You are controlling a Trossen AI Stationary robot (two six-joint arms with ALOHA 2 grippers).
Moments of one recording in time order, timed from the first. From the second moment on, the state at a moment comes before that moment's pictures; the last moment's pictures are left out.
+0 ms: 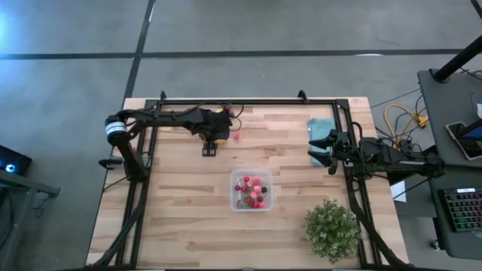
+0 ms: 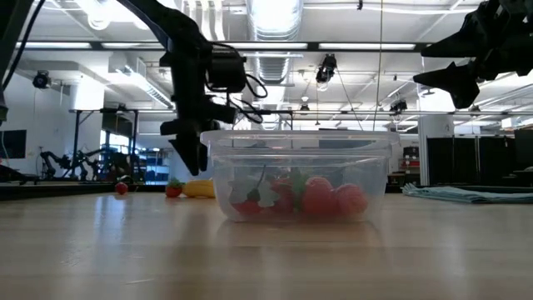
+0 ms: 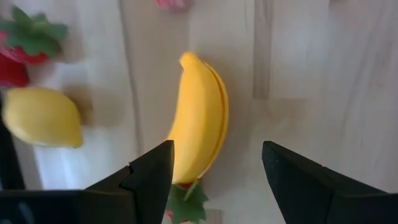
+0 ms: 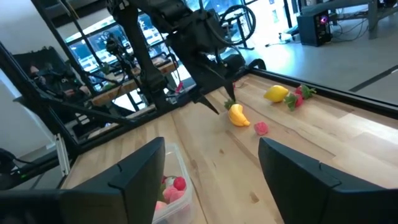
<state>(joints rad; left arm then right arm) 0.38 1.72 1.18 -0.78 -0.15 0.43 -0.03 0.08 0.19 -0.18 0.18 0.39</state>
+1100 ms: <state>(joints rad) 0.50 1.86 1.19 -0.74 -0.05 0.53 -0.03 0.08 0.19 -0.18 0.18 0.39</state>
